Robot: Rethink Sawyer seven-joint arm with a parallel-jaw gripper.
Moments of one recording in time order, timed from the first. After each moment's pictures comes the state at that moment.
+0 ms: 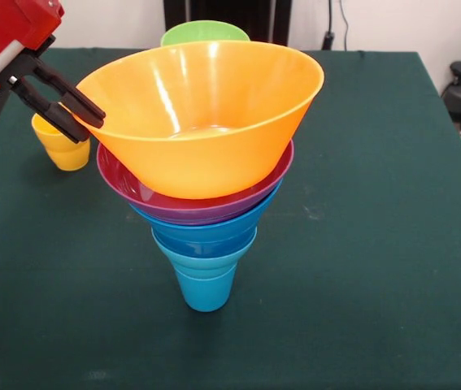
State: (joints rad) arm -0.86 -0.25 0.97 0.79 -0.25 1.47 1.19
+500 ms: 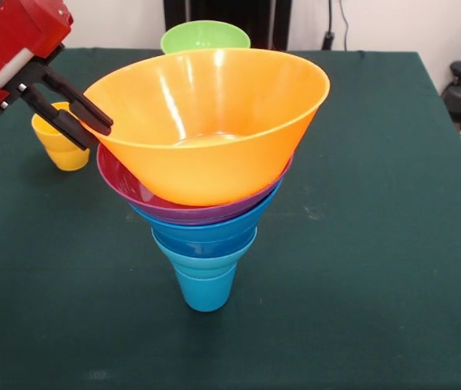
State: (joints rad) arm -0.86 -0.25 0.97 0.81 -0.25 1.44 1.19
